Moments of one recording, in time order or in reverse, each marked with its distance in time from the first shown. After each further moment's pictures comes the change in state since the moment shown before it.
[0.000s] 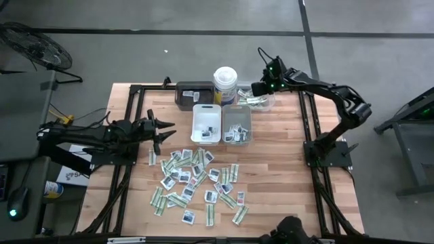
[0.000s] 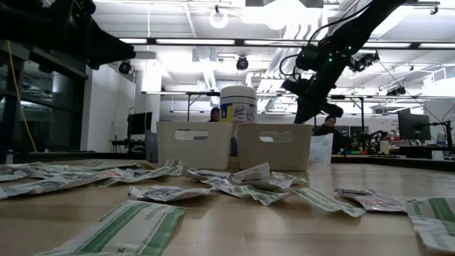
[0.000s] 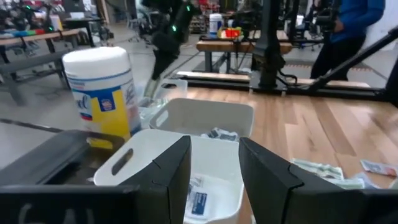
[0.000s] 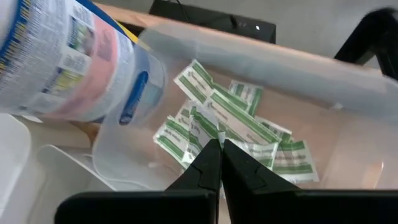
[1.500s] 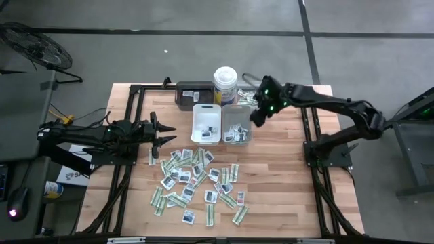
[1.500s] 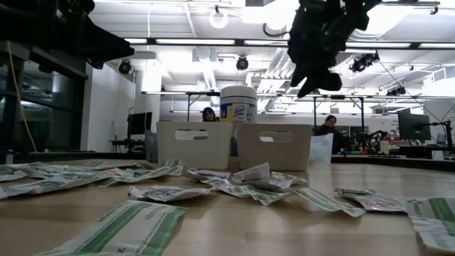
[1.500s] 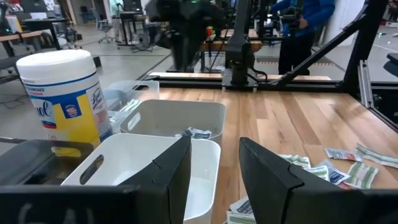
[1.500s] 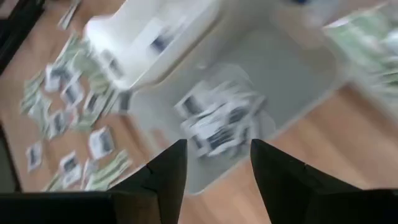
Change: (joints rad) left arm 0.000 0.000 0.001 -0.010 0.125 0.011; right arm 0.379 -0.228 0.000 -0.263 -0.140 -0.056
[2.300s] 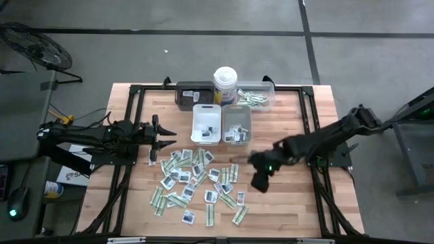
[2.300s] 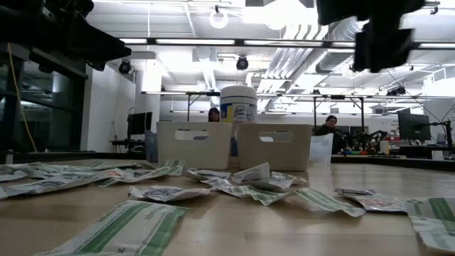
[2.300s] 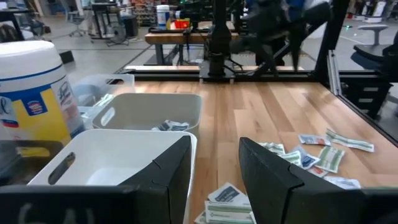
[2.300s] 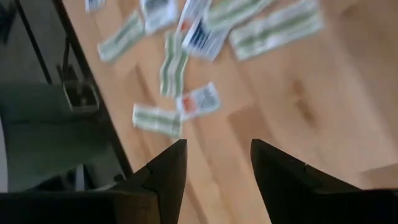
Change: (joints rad) left arm 0.000 0.000 0.000 -0.034 0.098 -0.005; right arm 0.824 0.084 0.000 0.014 0.144 0.541
